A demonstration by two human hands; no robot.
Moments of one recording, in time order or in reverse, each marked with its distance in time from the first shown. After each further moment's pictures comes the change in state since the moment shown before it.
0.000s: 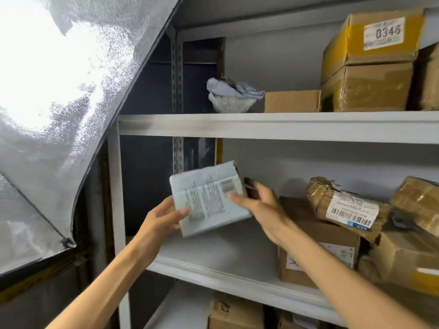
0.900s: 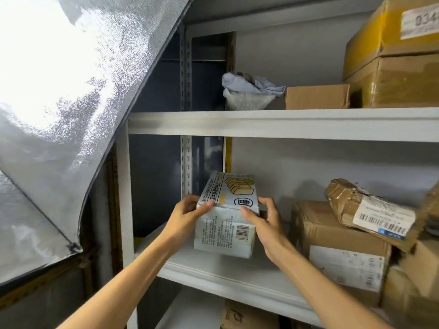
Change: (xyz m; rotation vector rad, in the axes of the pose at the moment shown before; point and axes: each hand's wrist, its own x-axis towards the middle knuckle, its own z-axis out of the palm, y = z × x) left_hand 0.049 -0.024 0.001 0.125 0.145 -0.063; right_hand 0.017 0.068 0.028 0.039 0.226 0.129
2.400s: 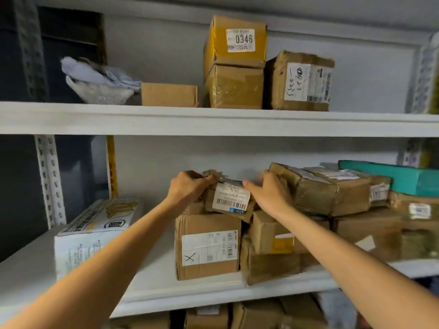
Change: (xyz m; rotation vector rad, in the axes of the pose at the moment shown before) left_hand 0.047 0.094 0.255 0.182 -0.247 -0.028; right_hand -0.046 -0.113 -0.234 -1.045 0.542 -0.064
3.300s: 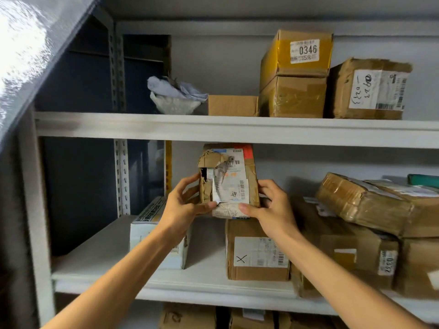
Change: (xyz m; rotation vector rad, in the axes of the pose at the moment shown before) left_hand -0.077 -0.053 -0.101 -0.583 0.018 0.136; right_hand -0.056 -0.073 0.058 0.719 -0.197 -0.131
